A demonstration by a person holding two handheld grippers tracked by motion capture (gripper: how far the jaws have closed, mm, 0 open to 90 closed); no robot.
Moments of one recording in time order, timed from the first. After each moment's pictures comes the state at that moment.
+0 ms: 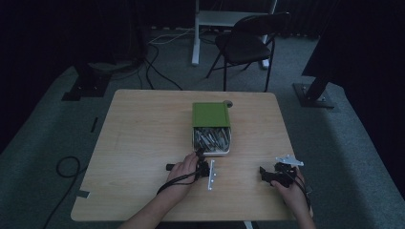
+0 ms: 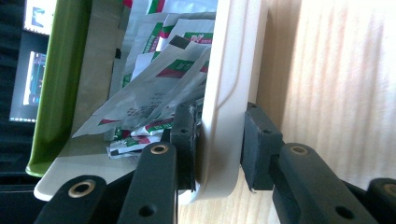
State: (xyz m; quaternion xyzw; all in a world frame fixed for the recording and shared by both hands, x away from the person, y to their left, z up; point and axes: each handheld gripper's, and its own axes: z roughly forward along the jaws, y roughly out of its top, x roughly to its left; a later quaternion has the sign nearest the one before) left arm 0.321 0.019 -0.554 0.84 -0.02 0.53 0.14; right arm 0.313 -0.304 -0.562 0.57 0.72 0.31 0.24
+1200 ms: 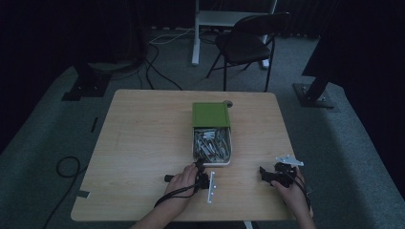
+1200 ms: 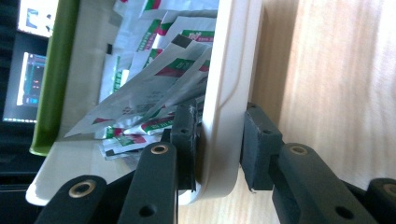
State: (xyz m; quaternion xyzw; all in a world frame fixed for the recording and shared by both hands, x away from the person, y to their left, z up) left arm 0.284 0.021 -0.559 0.84 -0.02 0.52 0.15; right arm 0.313 -0.304 -0.562 0.57 0.72 0.31 0.24
